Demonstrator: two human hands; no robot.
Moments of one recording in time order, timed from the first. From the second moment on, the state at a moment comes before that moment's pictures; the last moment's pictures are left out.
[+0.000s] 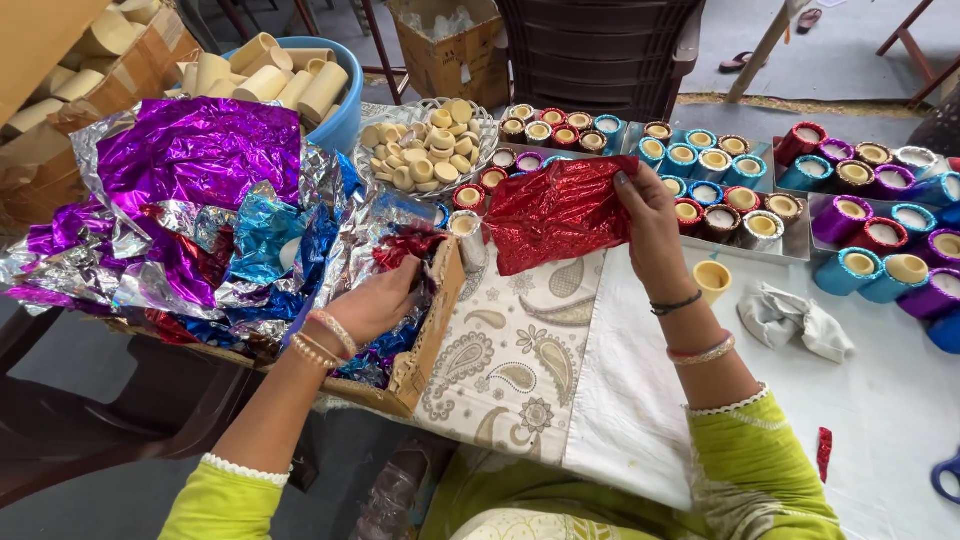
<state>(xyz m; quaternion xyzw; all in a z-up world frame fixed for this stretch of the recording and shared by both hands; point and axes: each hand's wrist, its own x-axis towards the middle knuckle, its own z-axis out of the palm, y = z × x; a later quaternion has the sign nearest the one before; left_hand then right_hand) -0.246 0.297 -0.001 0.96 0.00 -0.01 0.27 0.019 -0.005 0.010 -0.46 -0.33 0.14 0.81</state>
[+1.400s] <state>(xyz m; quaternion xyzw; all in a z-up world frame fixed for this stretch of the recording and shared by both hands) -0.214 0.363 -0.071 0.99 0.04 0.07 0.13 0.024 -0.019 0.025 -0.49 -0.35 0.11 0.79</state>
